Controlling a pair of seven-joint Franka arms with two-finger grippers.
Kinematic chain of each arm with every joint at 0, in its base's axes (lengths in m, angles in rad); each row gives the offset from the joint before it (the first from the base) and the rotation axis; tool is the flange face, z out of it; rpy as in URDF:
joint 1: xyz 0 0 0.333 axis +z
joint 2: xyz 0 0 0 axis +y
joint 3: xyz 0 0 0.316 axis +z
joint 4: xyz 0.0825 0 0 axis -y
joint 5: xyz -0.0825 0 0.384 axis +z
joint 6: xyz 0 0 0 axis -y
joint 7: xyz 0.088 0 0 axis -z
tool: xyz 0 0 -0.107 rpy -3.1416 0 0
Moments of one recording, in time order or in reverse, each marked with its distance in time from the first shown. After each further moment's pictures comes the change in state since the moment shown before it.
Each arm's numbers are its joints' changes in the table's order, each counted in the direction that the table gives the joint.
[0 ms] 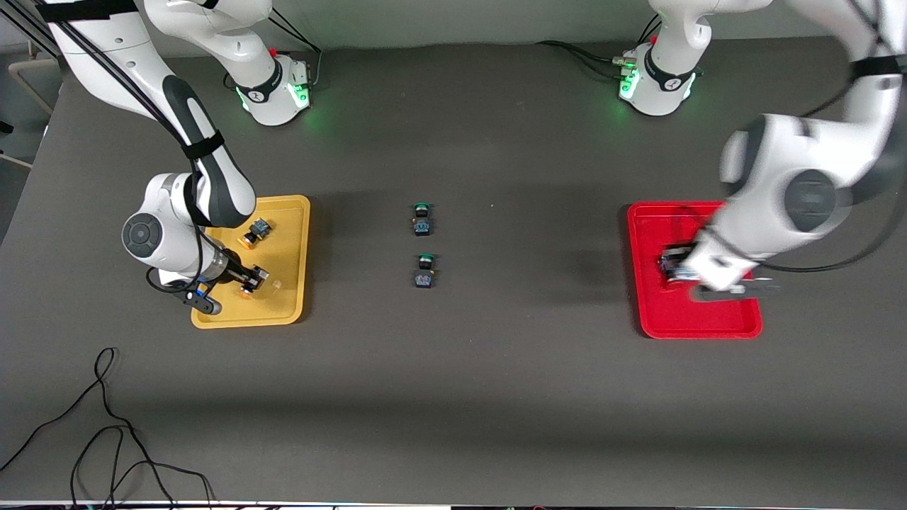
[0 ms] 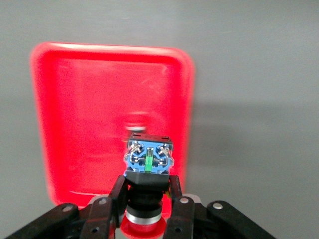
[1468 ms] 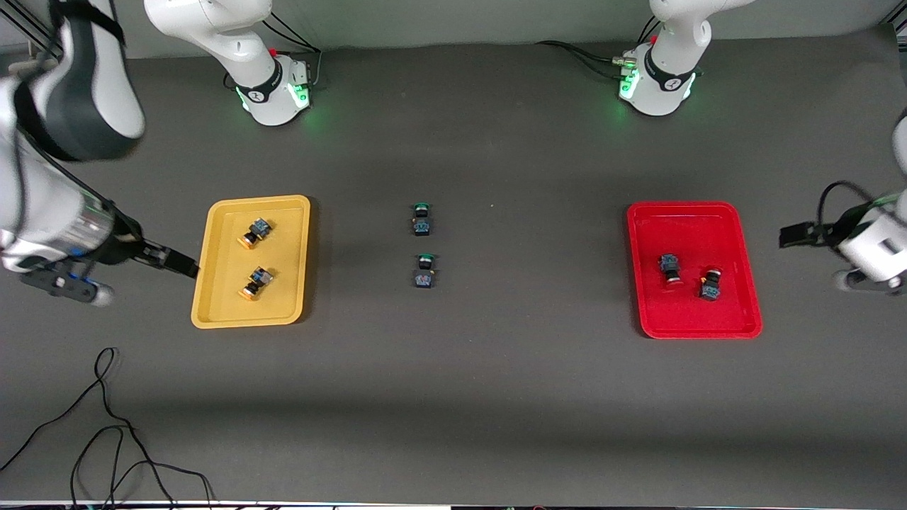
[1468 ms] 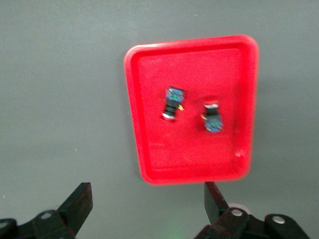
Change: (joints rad) left arm 0.192 -0.018 -0.011 0.288 0.012 -0.361 0.307; right arm 0.007 -0.261 -0.006 0.520 -0.052 -0.690 -0.171
